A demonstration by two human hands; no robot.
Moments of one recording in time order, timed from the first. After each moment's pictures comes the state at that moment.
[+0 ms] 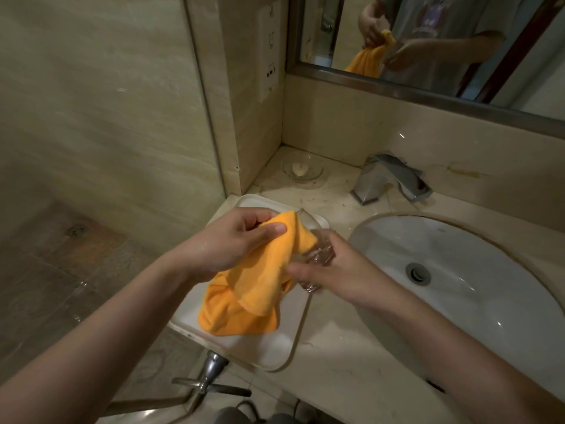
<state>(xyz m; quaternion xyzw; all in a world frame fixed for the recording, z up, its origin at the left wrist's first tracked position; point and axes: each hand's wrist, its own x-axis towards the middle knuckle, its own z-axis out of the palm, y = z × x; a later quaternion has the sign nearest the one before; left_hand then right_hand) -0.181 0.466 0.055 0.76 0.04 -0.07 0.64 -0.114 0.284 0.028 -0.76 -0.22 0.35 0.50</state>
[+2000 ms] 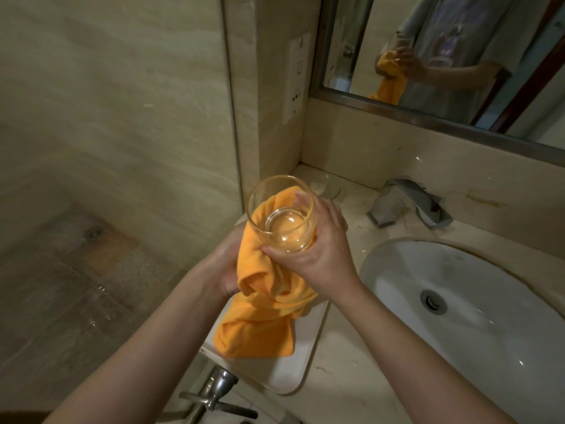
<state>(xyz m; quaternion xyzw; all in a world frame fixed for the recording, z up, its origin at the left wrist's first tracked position) -0.166 0.476 0.037 0.45 0.17 -0.04 0.87 -0.111 0.359 0.035 -0.79 -0.35 -0.06 0.49</state>
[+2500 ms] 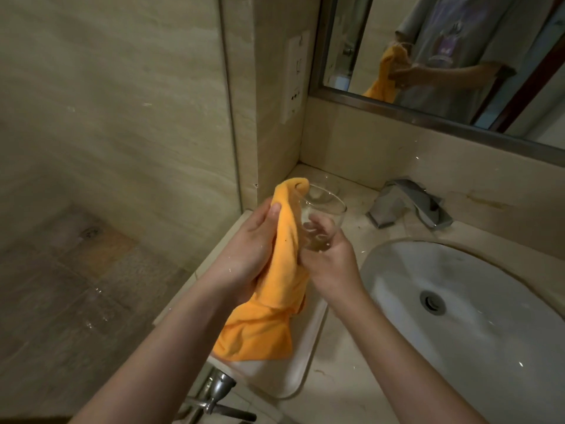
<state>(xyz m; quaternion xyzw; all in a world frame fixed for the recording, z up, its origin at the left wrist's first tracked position) -0.174 0.456 0.058 0.64 0.18 0.09 0.74 -0.106 0.348 0.016 -0.72 -0.18 0.17 0.65</state>
